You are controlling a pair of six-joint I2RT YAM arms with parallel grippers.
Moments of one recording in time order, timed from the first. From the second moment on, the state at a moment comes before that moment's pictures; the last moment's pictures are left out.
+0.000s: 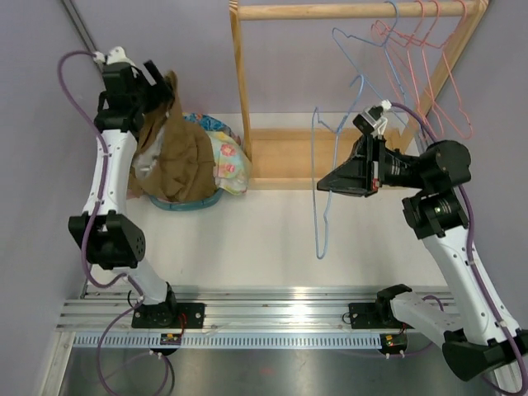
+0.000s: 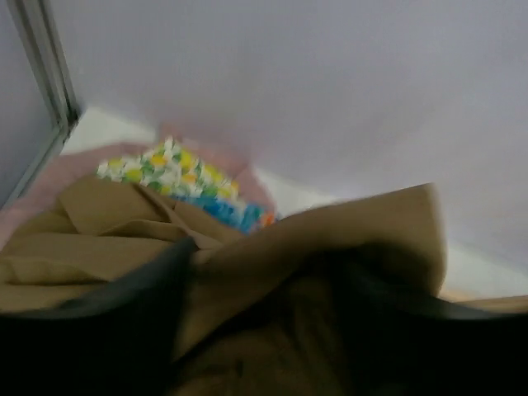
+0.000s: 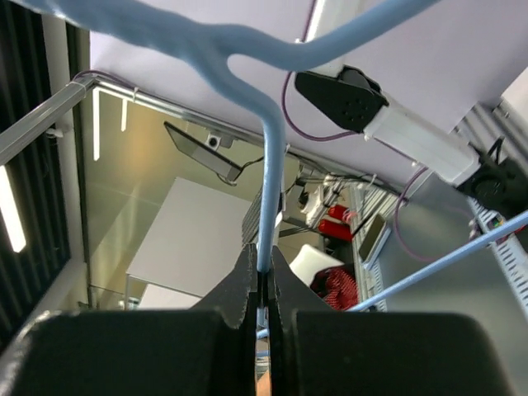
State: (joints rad) left arm 0.05 1.65 1.87 -0.43 -0.03 -0.40; right arm 0.32 0.92 1.16 0.19 -1.17 1.62
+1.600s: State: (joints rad) left arm -0.06 0.77 0.87 -0.73 -0.02 -0.33; right arm 0.32 2.12 2.09 0.67 -1.03 1.86
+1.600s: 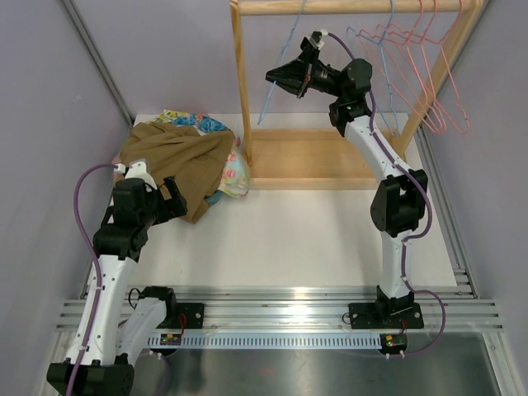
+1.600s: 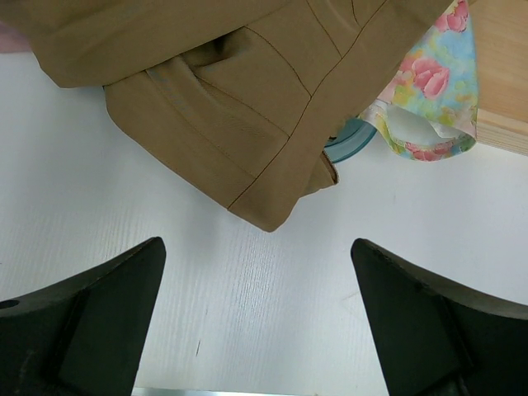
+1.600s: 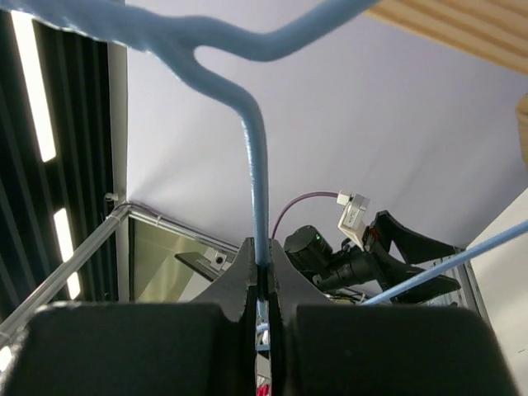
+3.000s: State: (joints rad) left arm -0.17 0.71 0.87 -0.73 -0.05 -0.33; right arm 0.31 0.16 0.90 -0.69 0.11 0.58
